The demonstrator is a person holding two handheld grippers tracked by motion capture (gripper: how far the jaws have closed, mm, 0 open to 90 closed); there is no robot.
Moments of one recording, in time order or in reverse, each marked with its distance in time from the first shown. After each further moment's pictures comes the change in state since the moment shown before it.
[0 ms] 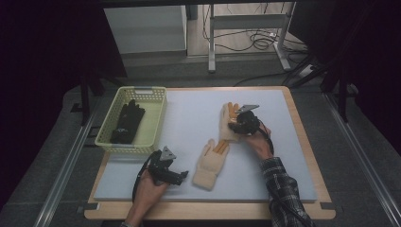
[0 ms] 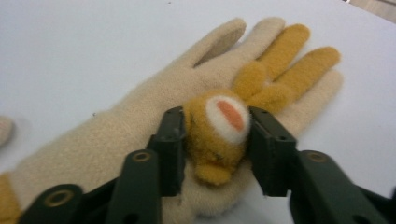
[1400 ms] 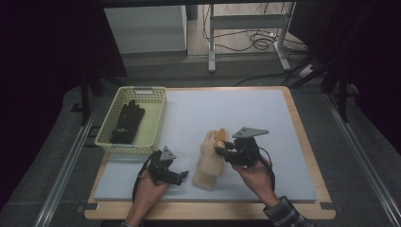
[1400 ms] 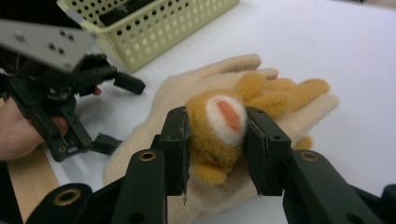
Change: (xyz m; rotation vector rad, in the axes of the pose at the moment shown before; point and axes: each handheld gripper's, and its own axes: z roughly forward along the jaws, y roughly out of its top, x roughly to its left) left arm 0.000 0.000 0.000 0.000 0.002 0.000; right arm 0.128 -0.005 -0.130 -0.133 0.211 0.143
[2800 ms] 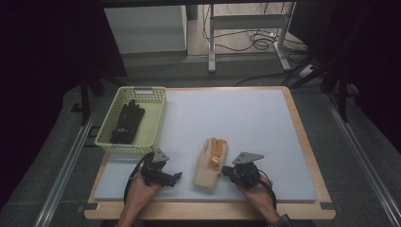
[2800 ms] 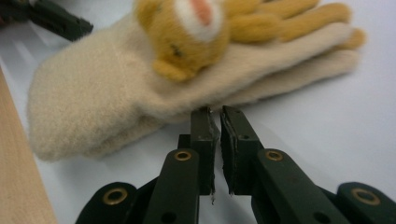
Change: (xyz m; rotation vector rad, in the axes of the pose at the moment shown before) left arm 0.010 -0.016 -0.015 0.007 0.014 -0.021; right arm -0.008 -0.082 0.026 0.104 0.018 -0.100
